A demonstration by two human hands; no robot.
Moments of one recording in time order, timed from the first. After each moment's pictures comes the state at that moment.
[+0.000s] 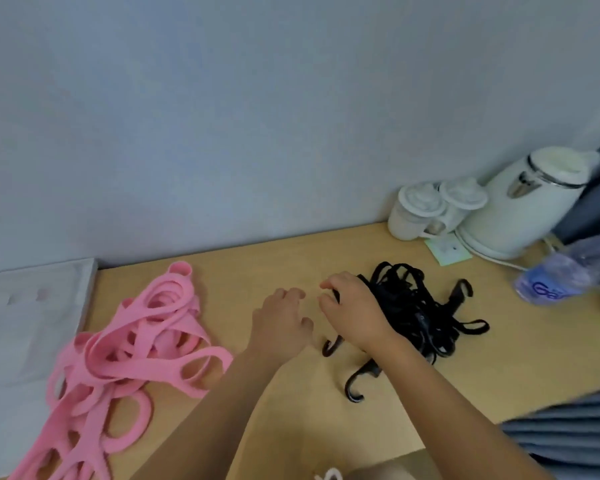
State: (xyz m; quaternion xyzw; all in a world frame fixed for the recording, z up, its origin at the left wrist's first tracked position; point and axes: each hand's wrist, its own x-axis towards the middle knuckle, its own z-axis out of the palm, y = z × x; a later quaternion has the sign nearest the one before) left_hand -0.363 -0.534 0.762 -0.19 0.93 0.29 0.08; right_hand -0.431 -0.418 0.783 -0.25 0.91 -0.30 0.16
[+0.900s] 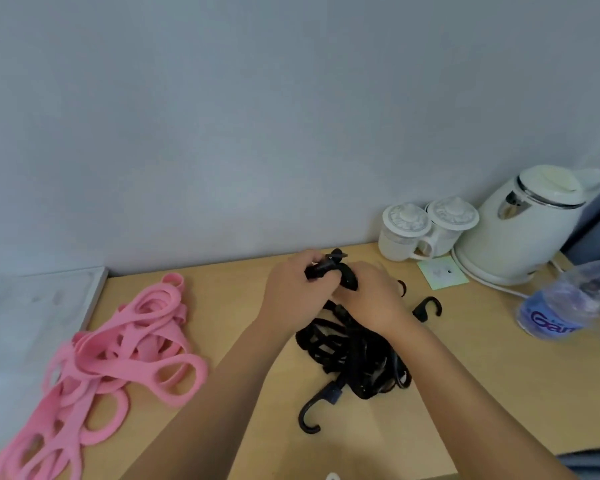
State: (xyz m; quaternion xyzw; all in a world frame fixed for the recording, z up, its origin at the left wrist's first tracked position) left_hand -0.415 -0.456 0.846 -0.20 0.84 0.49 -0.13; right_hand -0.489 -0.349 0.814 -0.27 0.90 -0.32 0.14
